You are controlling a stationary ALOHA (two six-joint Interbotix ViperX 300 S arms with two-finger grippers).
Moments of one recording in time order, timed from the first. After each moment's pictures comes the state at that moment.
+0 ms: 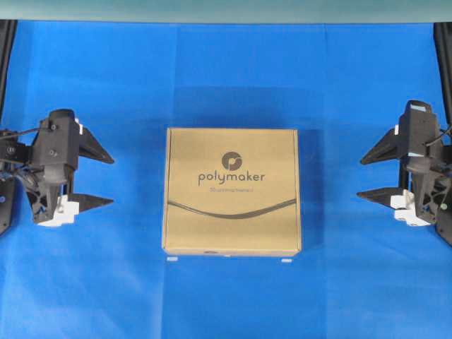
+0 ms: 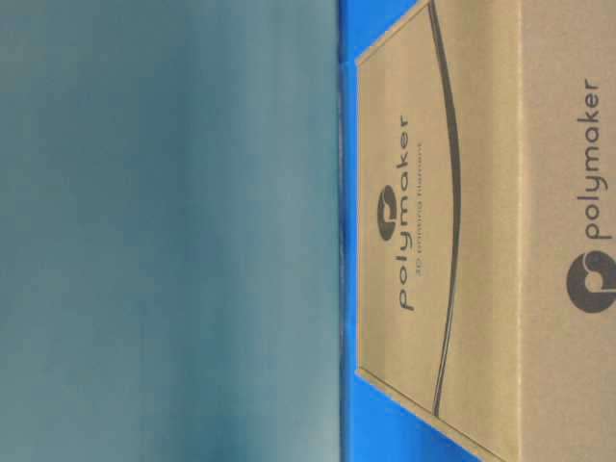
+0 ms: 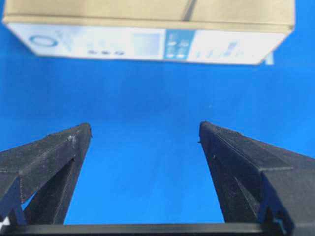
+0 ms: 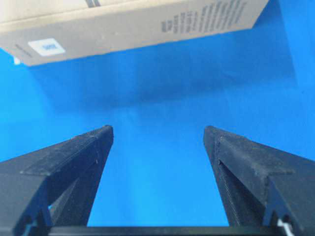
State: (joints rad) left arm 0.05 -0.61 1.04 0.03 0.28 0.00; right arm -0.10 -0.75 1.14 0.02 0.43 0.06
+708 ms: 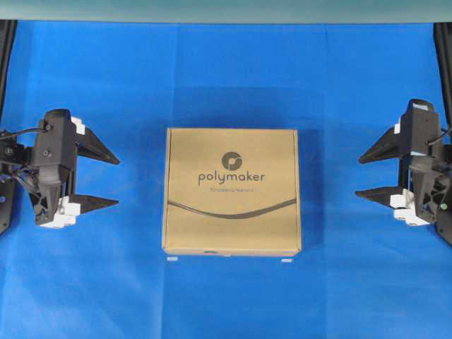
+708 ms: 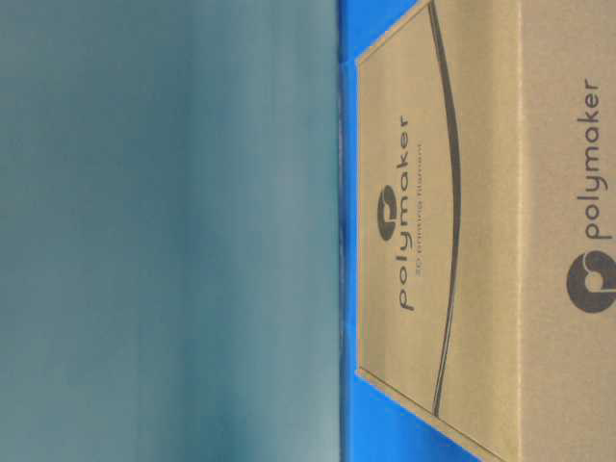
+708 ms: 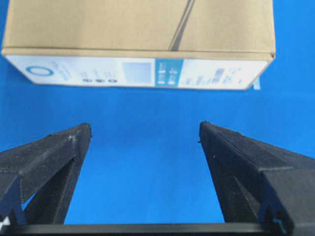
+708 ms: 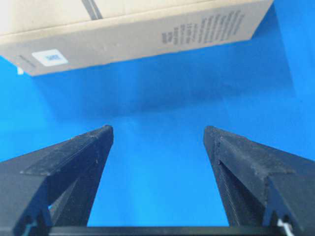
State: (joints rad) left arm 0.04 -0.61 1.05 0.03 0.22 -0.01; right arm -0.10 -0.75 1.14 0.02 0.41 0.06
